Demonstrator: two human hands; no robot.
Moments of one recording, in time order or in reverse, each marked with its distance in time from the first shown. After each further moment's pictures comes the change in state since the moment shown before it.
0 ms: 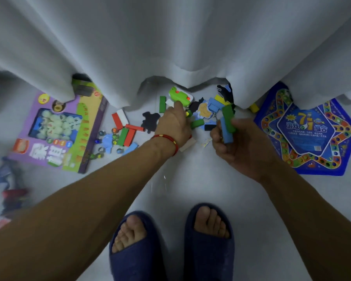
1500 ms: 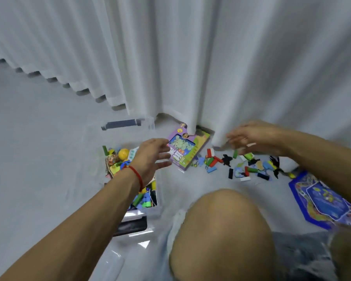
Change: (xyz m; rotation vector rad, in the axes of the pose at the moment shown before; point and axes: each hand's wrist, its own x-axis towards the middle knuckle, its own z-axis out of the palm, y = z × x) left_hand -0.361 -0.117 -0.268 -1.367 0.391 -0.468; right_hand -0.114 -0.040 0.345 -1.306 0.061 0.108
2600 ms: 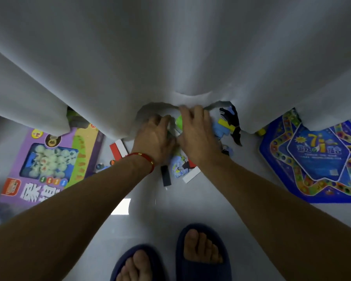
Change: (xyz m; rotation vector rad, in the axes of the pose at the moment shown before) left_hand 0.329 -0.209 0.303 1.476 -0.454 0.704; right_hand 0.300 0.287 -0.031 -0.618 0.701 -0.117
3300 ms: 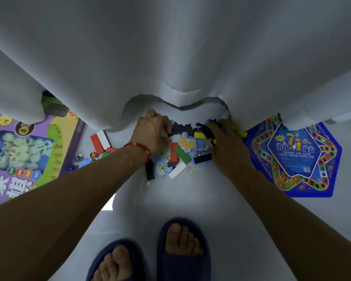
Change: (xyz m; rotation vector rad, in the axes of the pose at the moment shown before) left_hand 0.007 0.023 0.009 -0.190 -0.070 -0.032; right_hand -0.059 0.100 -0.017 -0.023 -0.149 0.151
